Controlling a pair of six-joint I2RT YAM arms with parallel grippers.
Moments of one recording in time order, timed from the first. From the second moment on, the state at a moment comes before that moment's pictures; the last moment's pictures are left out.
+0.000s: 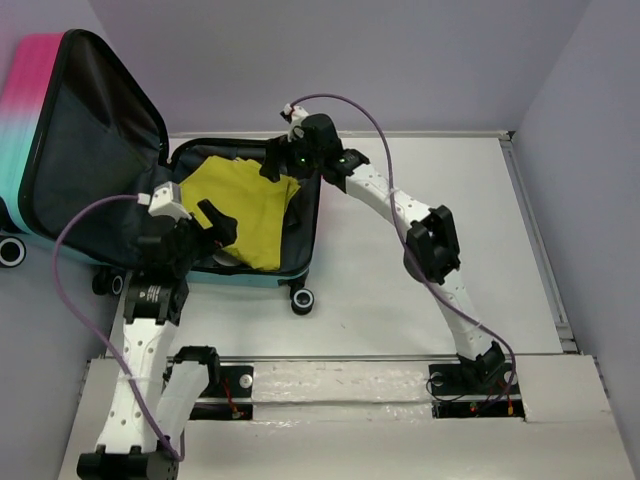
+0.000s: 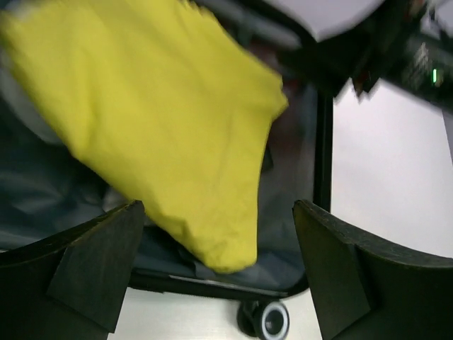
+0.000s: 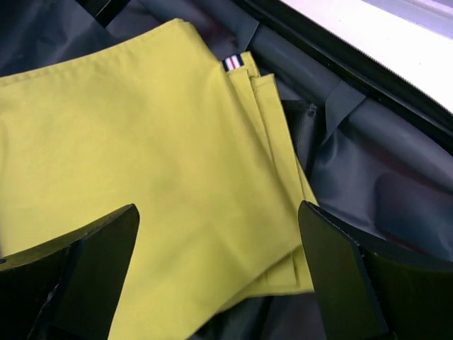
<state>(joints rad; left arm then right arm) -0.04 0.71 0.74 -0.45 0.13 -0.49 0.67 2.45 2.37 -0.28 -0.27 0.26</state>
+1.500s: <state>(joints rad) 0.22 1.00 0.87 0.06 -1.32 0.17 0.52 1.55 1.05 0.11 -0.34 0.38</state>
